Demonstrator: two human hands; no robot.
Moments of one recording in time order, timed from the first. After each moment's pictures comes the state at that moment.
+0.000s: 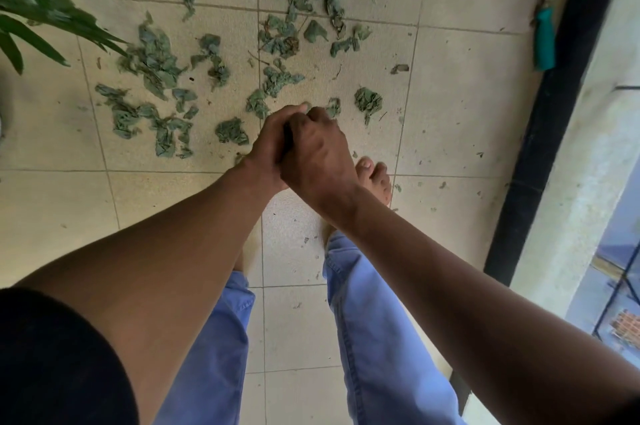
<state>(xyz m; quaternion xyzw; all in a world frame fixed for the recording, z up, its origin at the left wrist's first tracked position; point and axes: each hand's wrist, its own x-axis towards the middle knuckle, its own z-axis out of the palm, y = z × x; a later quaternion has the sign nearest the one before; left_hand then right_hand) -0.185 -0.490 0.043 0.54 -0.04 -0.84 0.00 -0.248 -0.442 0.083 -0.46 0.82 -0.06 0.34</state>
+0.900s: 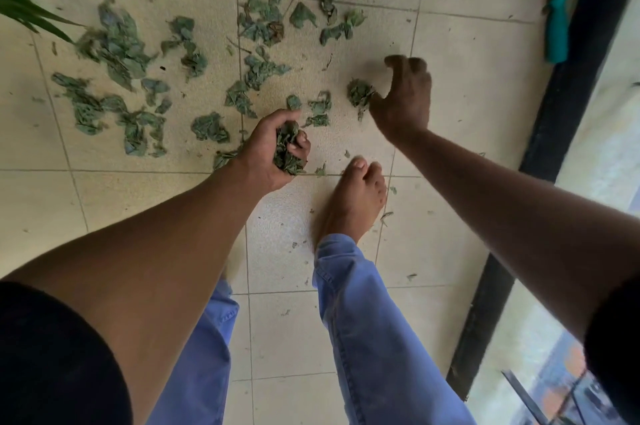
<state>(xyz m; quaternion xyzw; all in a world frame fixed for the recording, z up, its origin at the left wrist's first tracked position) -0.194 -0.473 -0.016 0.59 0.12 -0.80 0.03 -0.399 -0.407 -0.023 -0.34 0.89 -0.03 0.30</state>
